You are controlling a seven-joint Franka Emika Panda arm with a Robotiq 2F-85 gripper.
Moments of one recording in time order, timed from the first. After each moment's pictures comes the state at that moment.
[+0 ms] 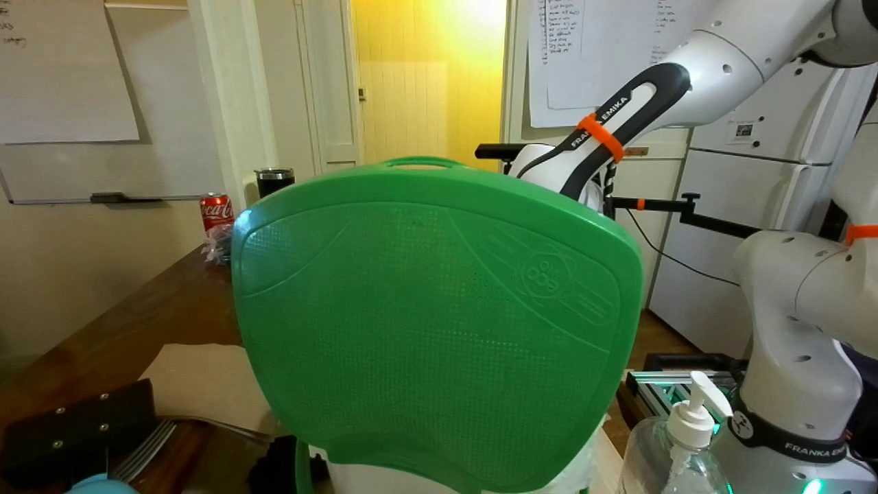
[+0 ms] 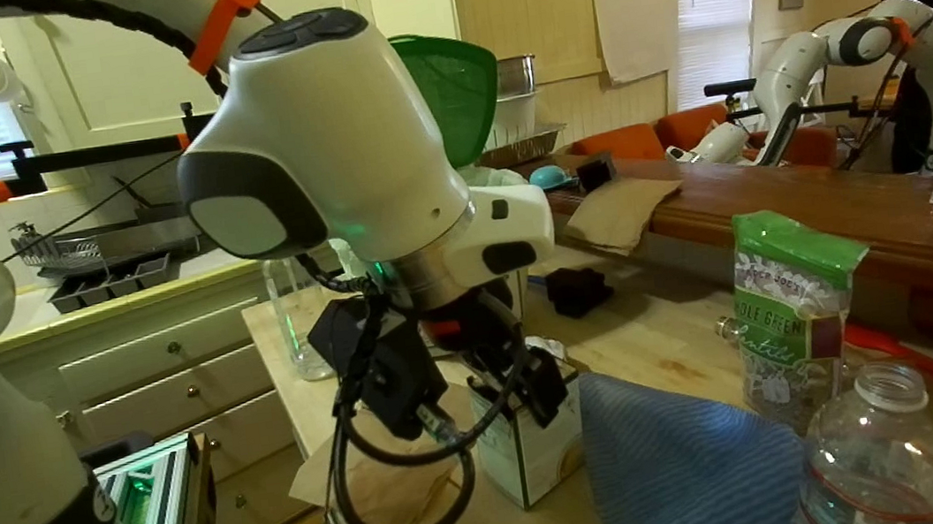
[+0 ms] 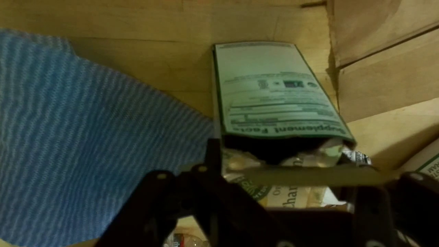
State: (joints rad) arm 0.09 -0.20 -0.55 -2.64 0.41 2.71 -1.03
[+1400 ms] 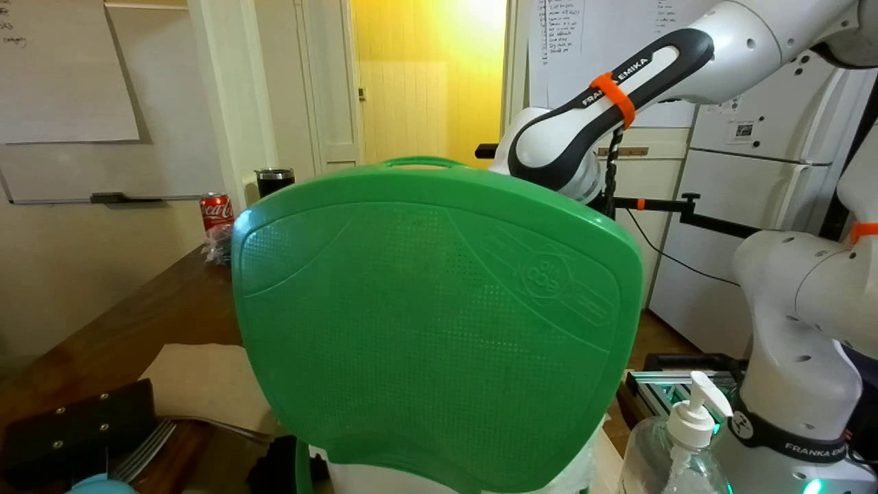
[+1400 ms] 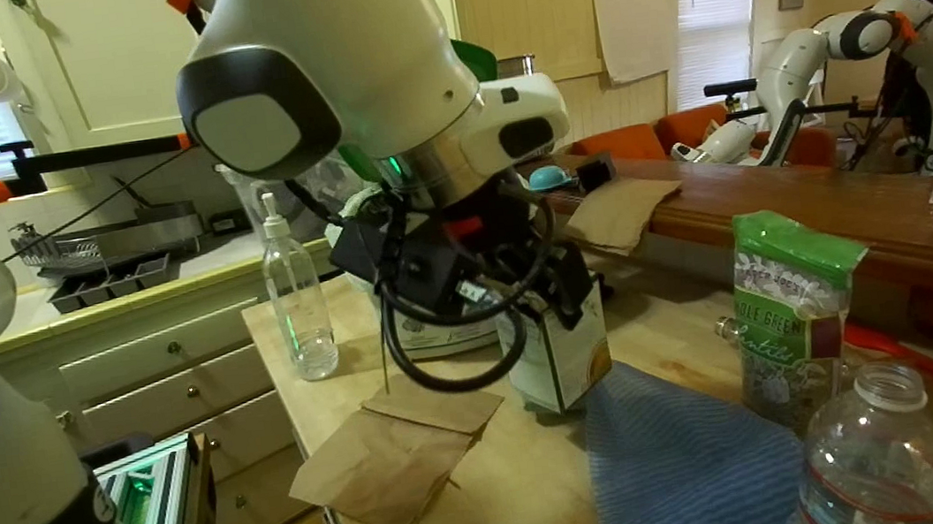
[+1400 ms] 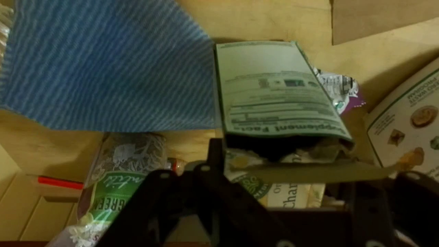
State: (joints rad) arm 0.08 -0.28 -0.49 -2.56 0.40 2.65 -1.01
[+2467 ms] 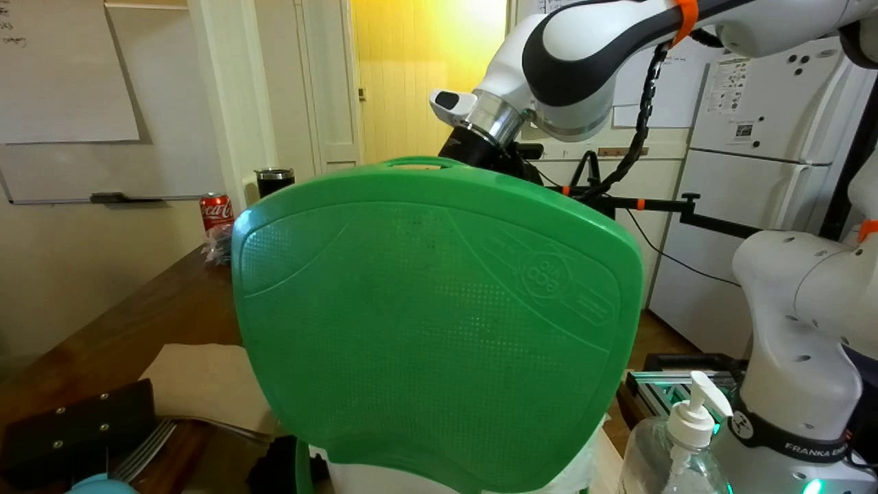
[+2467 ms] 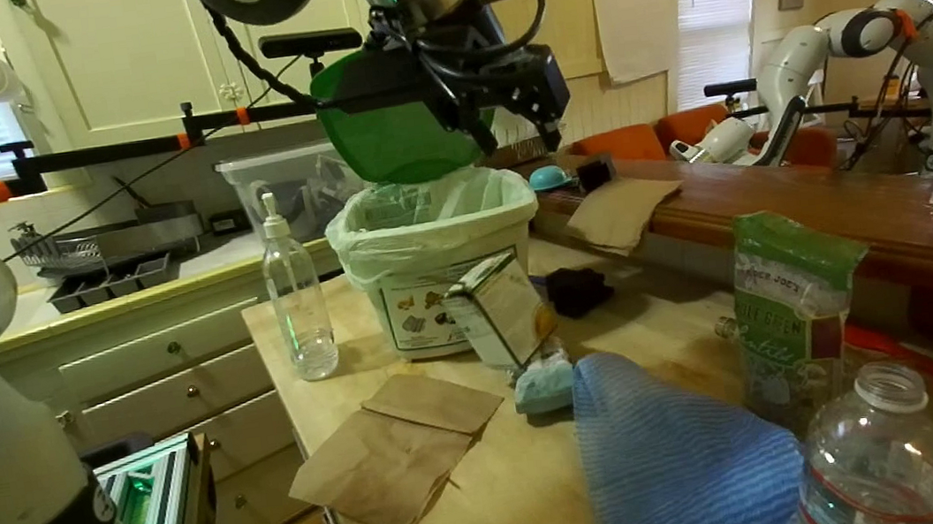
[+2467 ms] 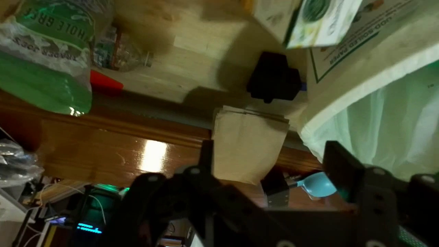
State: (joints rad) arm 0.07 -0.40 -0.30 -2.39 0.40 2.49 -1.00
